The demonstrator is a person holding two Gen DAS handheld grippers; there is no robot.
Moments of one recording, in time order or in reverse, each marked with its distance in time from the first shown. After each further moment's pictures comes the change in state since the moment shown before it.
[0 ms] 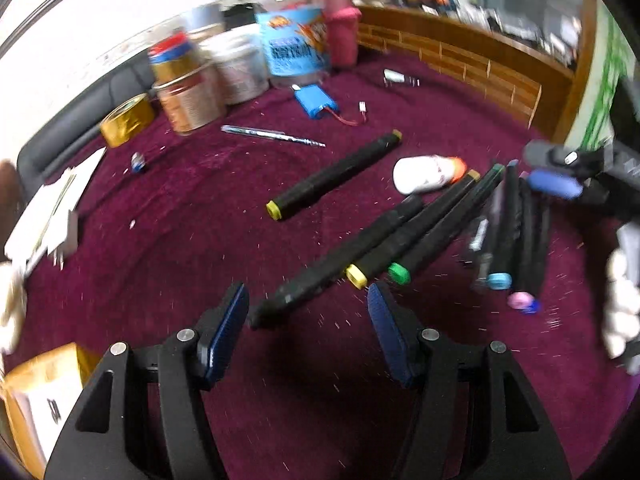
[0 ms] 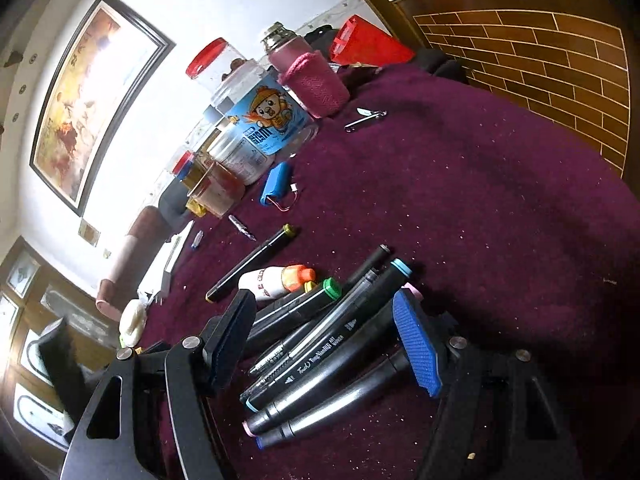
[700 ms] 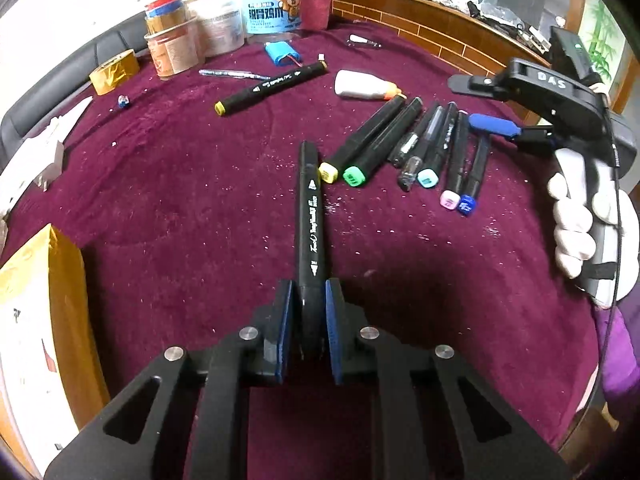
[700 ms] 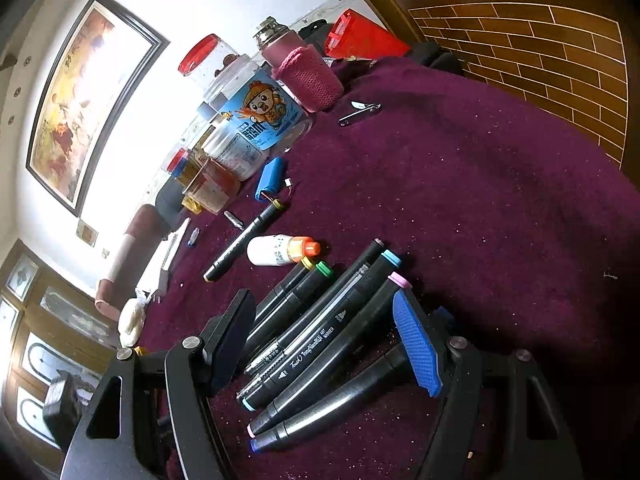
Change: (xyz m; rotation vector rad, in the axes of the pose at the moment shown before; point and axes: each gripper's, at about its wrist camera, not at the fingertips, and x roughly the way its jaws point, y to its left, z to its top) left arm -0.042 -0.033 -0.062 -0.079 0.077 -0.110; right arm 0.004 -0.005 -0.002 0.021 0.020 -0.010
